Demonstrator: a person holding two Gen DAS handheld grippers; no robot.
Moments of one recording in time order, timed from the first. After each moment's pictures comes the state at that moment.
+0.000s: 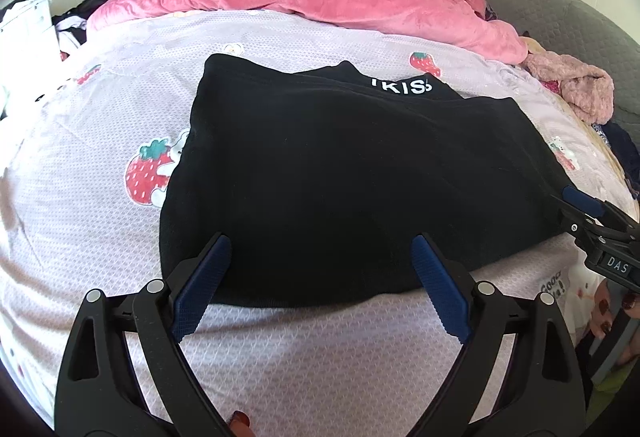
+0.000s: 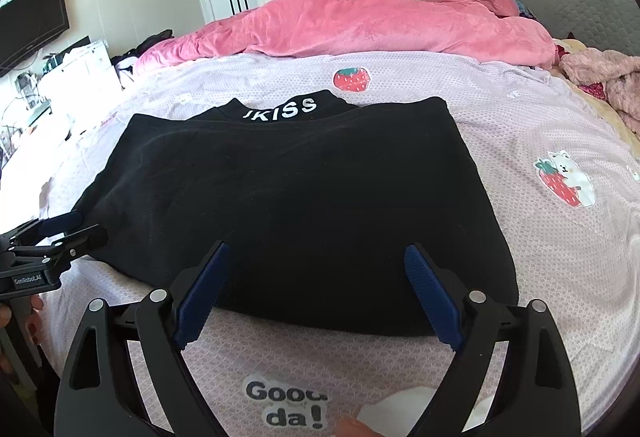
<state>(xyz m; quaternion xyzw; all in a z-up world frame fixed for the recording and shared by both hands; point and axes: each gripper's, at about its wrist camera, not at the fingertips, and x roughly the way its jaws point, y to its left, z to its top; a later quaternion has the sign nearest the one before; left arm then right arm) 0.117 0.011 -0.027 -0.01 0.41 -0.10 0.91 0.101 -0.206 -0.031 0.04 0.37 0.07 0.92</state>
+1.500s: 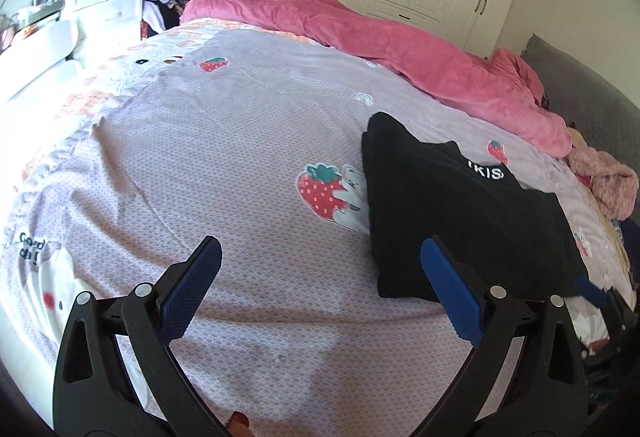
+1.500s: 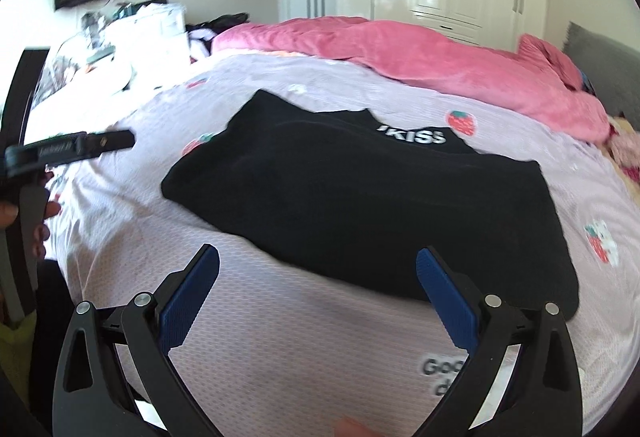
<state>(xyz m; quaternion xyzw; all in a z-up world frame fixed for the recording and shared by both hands) 0.080 0.144 0.008 -0.12 0.35 0.01 0.93 0.053 -0.080 -0.007 -0.06 0.34 0.17 0.92</state>
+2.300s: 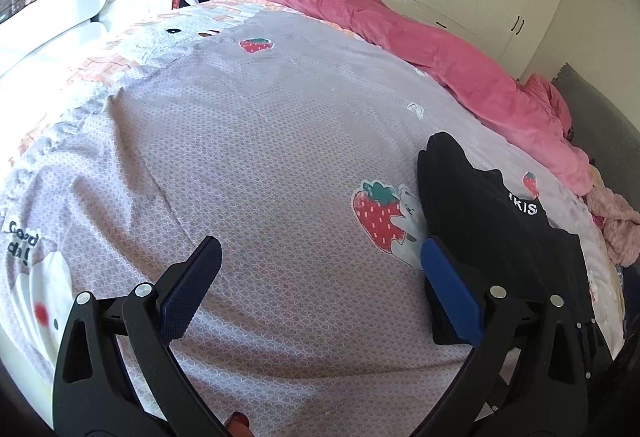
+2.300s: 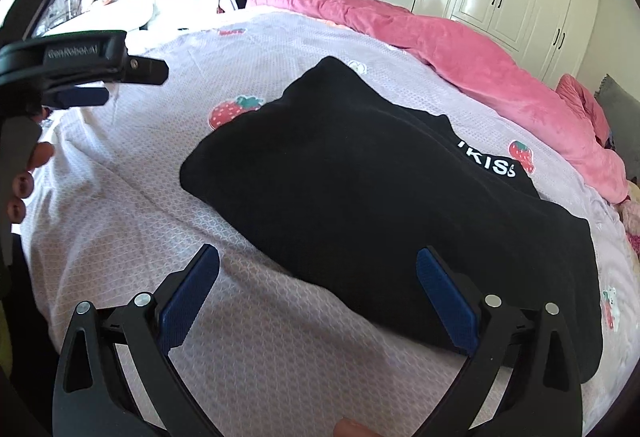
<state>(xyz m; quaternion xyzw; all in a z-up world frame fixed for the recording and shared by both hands) 0.115 0.188 -0.010 -0.17 0.37 0.05 0.91 0.093 0.011 -0.041 -0.16 0.36 0.18 0.90</state>
